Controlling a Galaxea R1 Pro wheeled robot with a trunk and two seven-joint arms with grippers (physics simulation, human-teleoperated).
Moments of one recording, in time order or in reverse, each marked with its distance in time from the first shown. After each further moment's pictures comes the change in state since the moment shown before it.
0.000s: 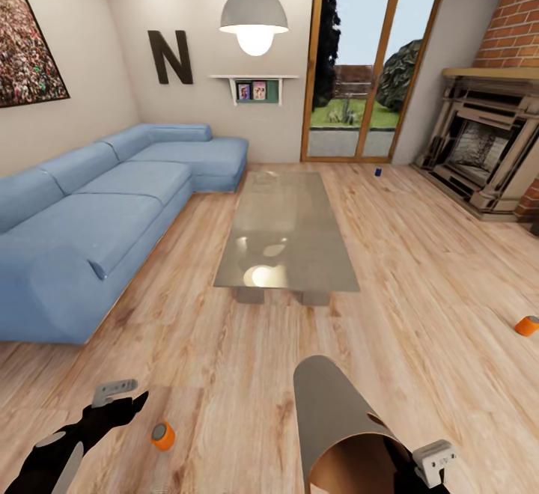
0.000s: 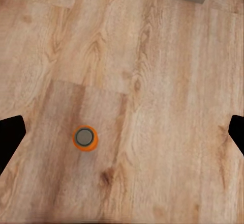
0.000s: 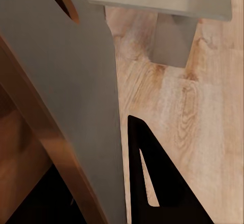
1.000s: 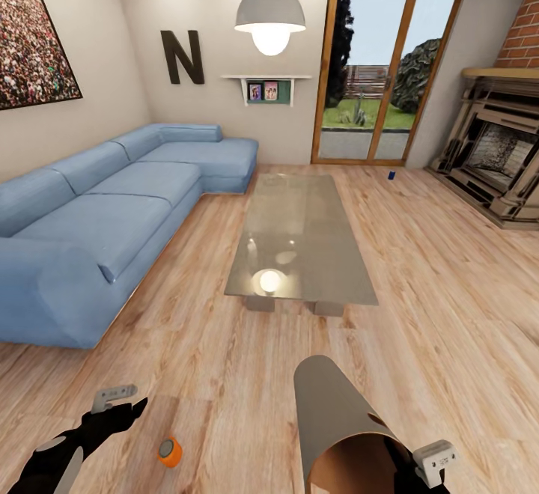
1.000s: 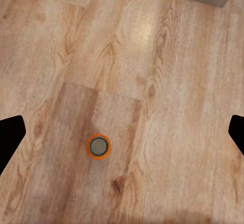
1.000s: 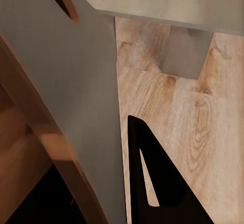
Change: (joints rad) left arm 0.000 -0.001 0.001 0.036 0.000 -0.002 0.003; right arm 0.000 0.001 -0.003 0.001 -0.001 0.000 0.001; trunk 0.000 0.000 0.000
